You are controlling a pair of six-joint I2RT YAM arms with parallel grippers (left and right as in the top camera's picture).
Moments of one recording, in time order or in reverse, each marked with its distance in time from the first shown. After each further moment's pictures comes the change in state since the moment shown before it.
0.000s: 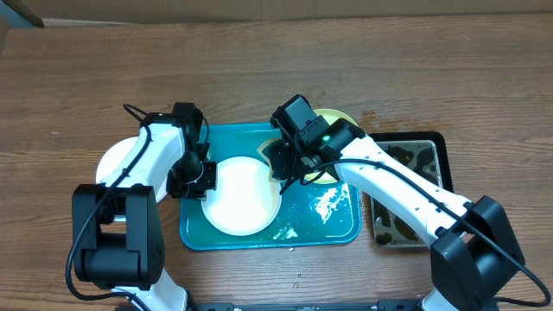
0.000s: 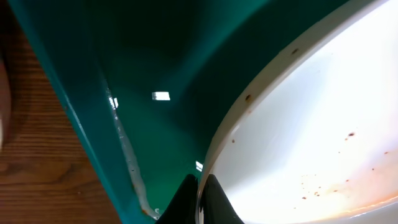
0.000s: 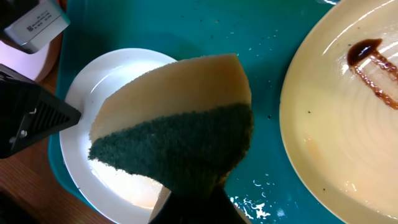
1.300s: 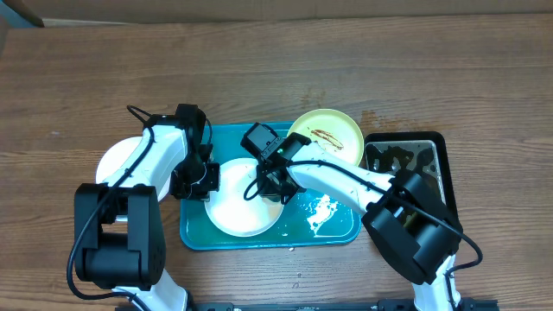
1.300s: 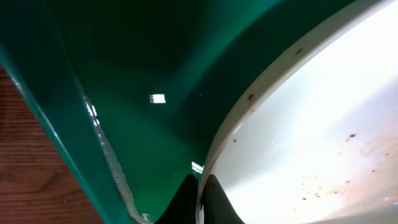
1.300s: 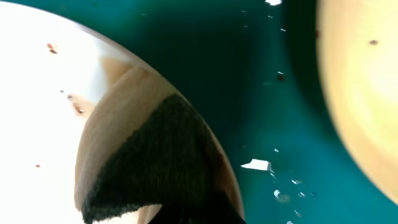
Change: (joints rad) left arm -0.012 0.000 -0.017 0.020 0.017 0.000; right arm 0.116 0.268 0.084 -0.092 0.169 0.307
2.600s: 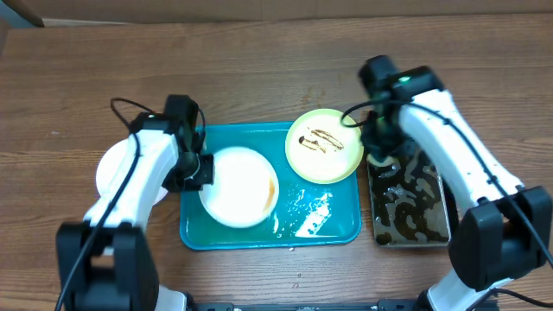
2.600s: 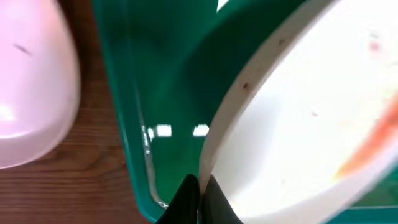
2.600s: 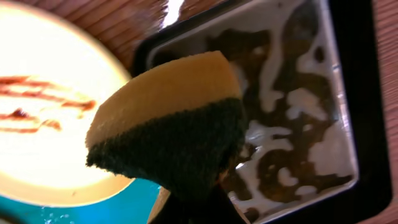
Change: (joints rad) left arm 0.002 -0.173 0.042 -0.027 -0.032 -0.010; right arm -0.531 -0.245 0.093 -0.479 0.172 -0.054
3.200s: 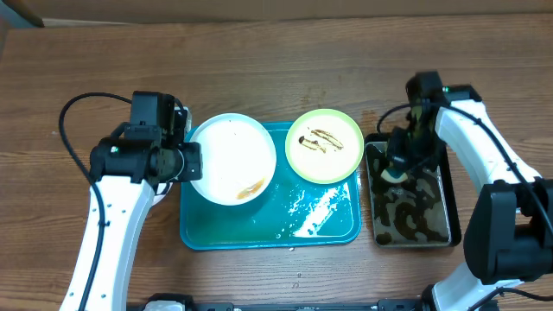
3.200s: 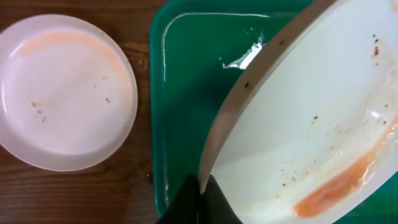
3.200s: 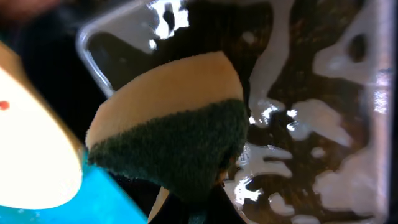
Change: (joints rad) left arm 0.000 -0.331 0.036 0.016 -0.034 -0.001; right arm -0.224 0.000 -0.261 0.194 -0.238 -0.256
